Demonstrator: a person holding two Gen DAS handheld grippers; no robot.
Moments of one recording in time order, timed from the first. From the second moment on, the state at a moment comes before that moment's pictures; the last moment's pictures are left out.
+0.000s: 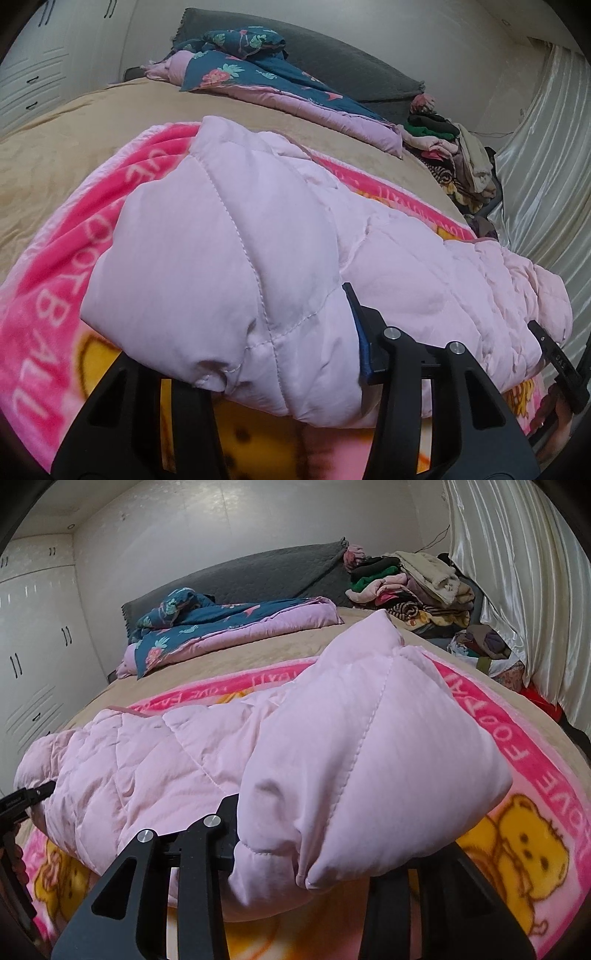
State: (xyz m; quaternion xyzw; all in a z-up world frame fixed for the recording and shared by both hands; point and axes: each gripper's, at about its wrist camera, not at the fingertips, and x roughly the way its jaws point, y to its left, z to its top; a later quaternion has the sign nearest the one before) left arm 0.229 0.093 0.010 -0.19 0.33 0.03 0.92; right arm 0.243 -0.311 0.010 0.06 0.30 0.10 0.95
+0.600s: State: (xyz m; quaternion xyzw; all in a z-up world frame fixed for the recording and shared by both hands) left arm 0.172 0.087 0.017 -0.18 0.33 0.04 0.93; right arm 0.176 -0.315 0.009 0.05 0.31 0.10 0.94
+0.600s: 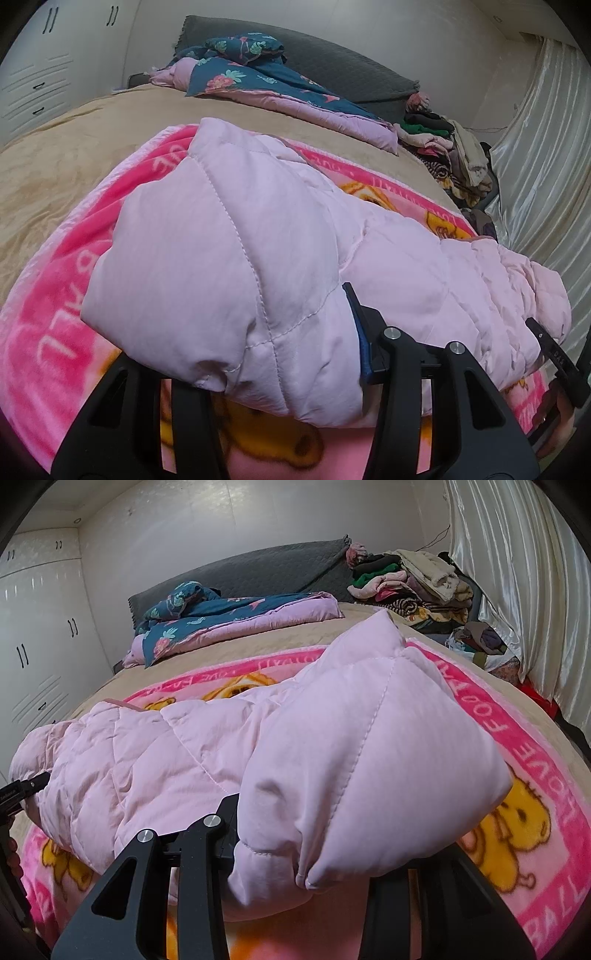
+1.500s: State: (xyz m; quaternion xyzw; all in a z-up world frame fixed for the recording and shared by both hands) left arm 0.111 0.080 -0.001 -0.14 0.35 0.05 0.93; right arm 0.108 -0.320 -0.012 0.07 0.34 0.11 0.93
